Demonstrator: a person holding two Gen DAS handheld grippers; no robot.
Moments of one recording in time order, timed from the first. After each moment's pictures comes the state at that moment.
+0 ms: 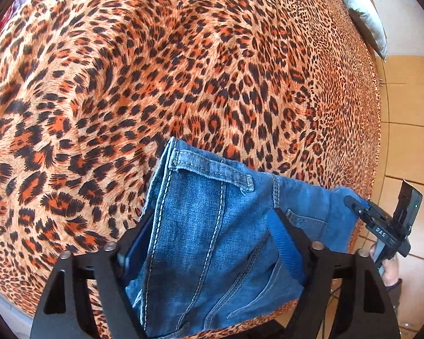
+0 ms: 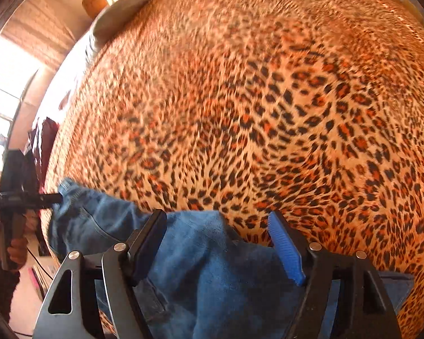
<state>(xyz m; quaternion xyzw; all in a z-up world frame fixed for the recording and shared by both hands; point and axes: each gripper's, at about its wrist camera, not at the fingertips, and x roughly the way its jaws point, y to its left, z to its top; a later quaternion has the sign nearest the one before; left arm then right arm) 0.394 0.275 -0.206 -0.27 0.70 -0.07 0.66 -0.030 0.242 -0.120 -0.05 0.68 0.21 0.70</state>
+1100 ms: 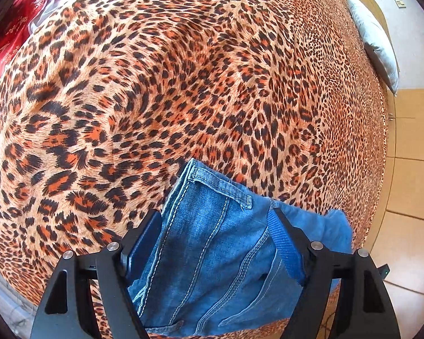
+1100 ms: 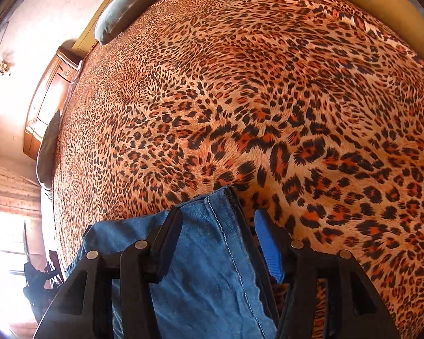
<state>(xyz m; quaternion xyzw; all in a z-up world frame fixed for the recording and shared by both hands) 0.395 0.296 -0.197 -0.31 0.67 -0.01 0.67 -0.130 -0.061 -0.111 0.29 0.57 -0.03 0.77</state>
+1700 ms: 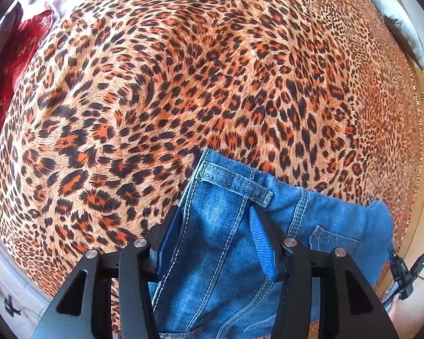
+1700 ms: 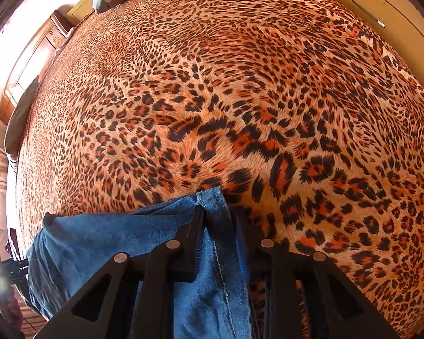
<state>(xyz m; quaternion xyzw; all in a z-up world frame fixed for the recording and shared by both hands) 0.396 0.272 -0.200 -0.23 0.70 0.04 0.67 -0.115 -0.047 -0.121 0.18 0.61 -0.06 0.77</state>
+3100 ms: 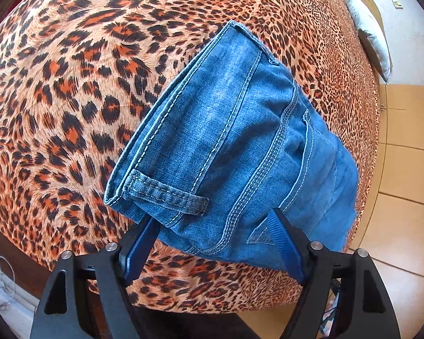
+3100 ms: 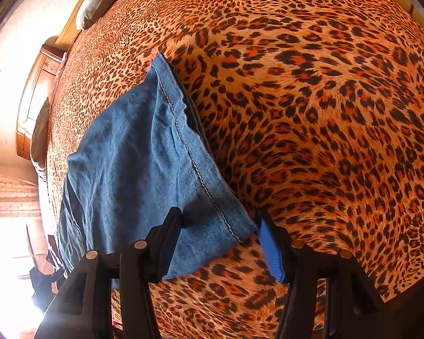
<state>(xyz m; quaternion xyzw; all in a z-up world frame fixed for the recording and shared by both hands) 0.261 0.290 -0.187 -0.35 0.67 -0.02 0.65 -0.260 -0.051 -0.127 0.32 0.61 -0.07 0.73</state>
